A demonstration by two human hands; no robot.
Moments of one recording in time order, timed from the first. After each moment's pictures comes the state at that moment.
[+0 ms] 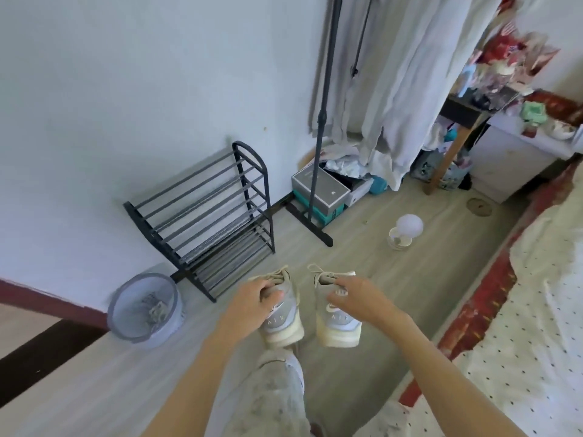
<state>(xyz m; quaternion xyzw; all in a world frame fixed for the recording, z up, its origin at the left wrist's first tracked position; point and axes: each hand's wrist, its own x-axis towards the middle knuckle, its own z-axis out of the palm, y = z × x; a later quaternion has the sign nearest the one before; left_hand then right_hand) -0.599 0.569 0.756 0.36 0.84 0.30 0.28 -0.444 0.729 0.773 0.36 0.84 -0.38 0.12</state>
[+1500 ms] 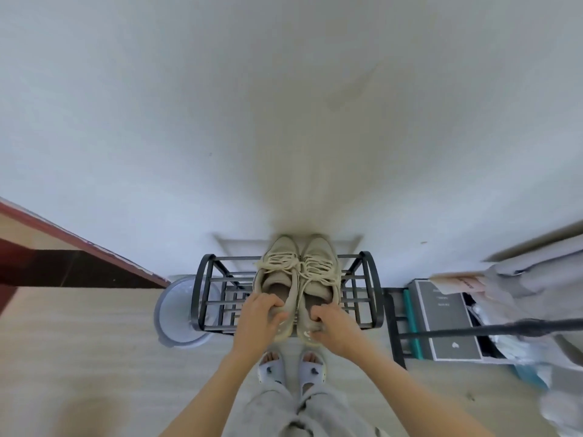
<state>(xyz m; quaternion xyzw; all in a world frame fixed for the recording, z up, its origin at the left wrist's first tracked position) -0.948 0.704 0.703 0.04 0.93 0.35 0.12 -0.942 0.887 0.694 -0.07 0.92 -0.24 0.30</state>
